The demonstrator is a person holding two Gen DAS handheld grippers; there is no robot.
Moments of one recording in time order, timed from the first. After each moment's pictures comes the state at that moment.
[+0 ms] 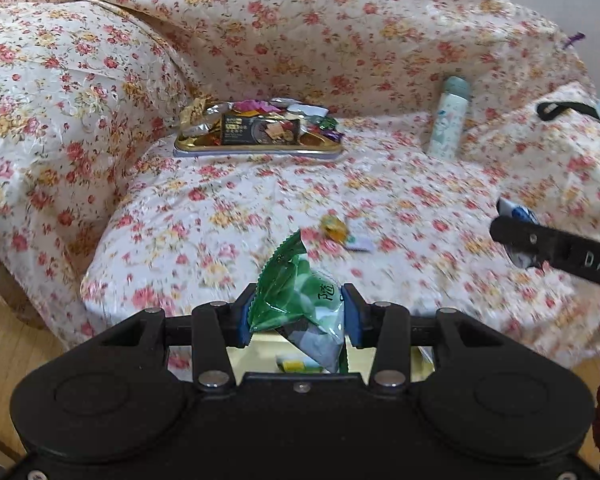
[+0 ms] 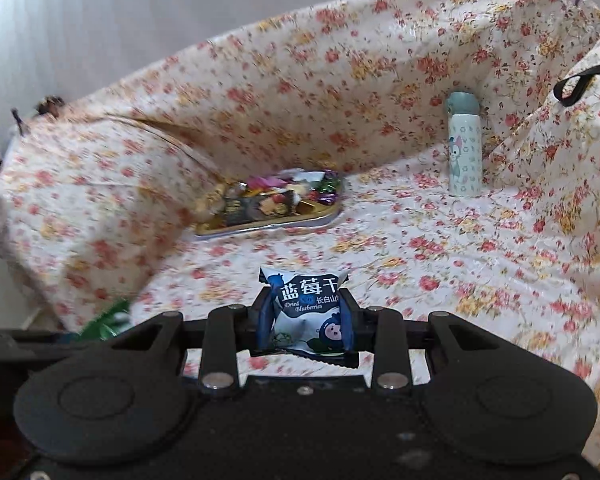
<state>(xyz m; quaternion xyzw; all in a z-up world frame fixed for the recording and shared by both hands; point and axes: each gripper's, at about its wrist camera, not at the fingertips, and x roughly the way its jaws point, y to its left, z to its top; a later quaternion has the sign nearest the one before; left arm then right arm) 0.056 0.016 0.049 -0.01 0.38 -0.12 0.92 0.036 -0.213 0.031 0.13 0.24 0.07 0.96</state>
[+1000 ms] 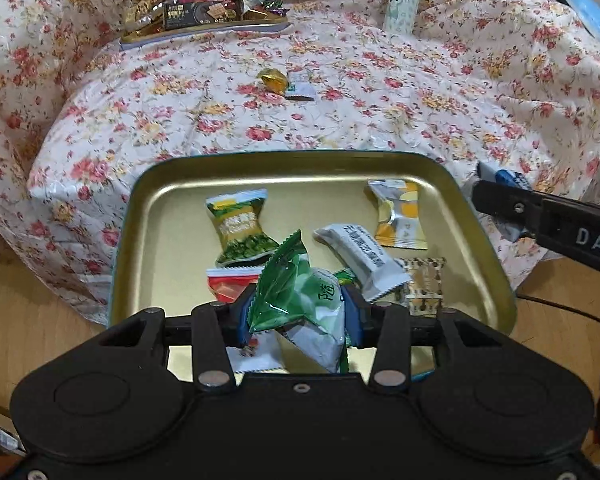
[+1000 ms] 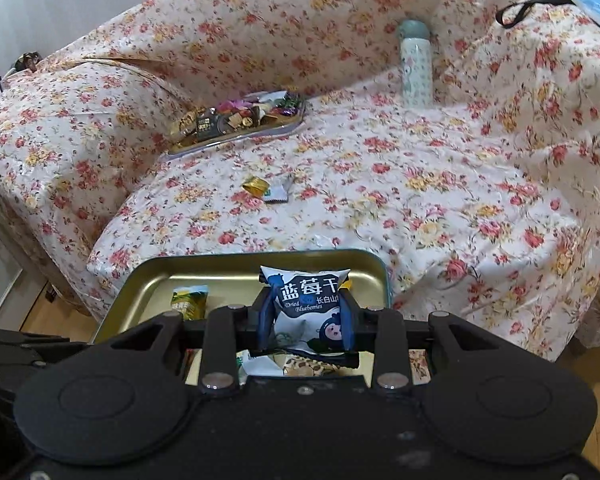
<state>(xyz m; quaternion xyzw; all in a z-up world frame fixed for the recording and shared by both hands) 0.004 -0.016 -0.014 0.04 0.48 -0.16 0.86 -0.034 -0.210 -0.028 0.12 0.33 0.02 0.94</state>
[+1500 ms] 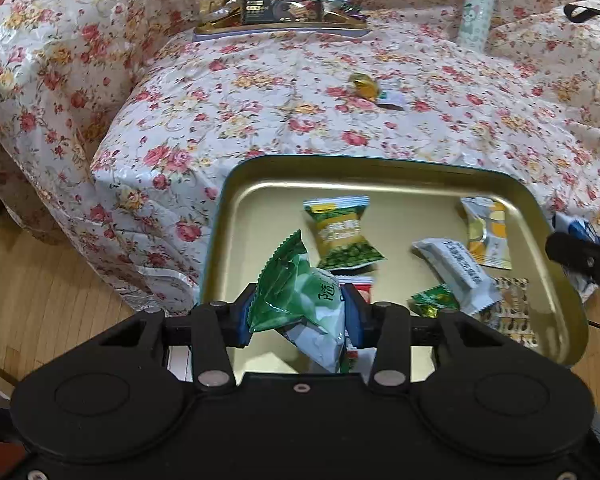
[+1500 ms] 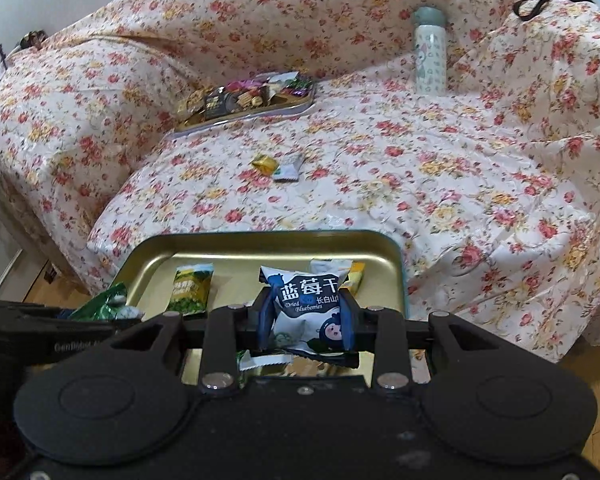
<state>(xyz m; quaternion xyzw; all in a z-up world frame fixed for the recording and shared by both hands) 0.019 0.026 -0.025 0.03 0.48 -0.08 0.87 -0.029 -0.192 -0.038 0.09 0.35 0.04 0.93</state>
